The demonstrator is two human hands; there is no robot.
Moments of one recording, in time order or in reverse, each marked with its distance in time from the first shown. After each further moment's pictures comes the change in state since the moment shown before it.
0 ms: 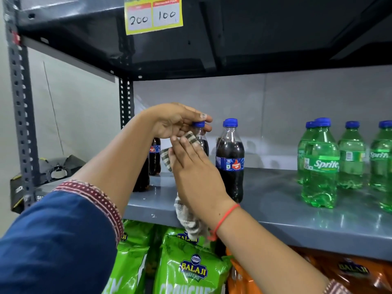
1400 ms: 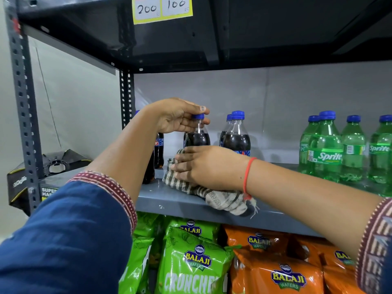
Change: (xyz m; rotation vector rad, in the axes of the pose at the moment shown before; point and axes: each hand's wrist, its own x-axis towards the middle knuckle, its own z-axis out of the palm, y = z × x) left_hand 0.002 -0.013 -0.007 -0.088 0.064 -0.004; right_hand 0.024 0.043 -0.008 -0.242 -0.244 -0.769
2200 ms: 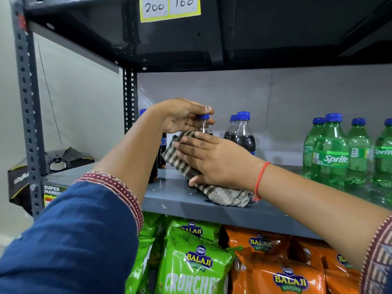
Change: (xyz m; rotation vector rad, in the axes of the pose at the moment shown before) left_hand 0.001 -0.002 -0.001 -0.035 -0.019 0.008; right_hand -0.009 0.003 0.006 0.075 0.123 0.200
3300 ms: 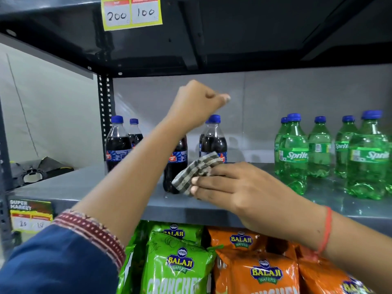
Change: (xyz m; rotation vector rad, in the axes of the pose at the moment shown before) left_hand -0.006 0.031 0.083 0.598 0.392 0.507; right_hand -0.110 -0.016 -0.040 0.252 0.197 0.014
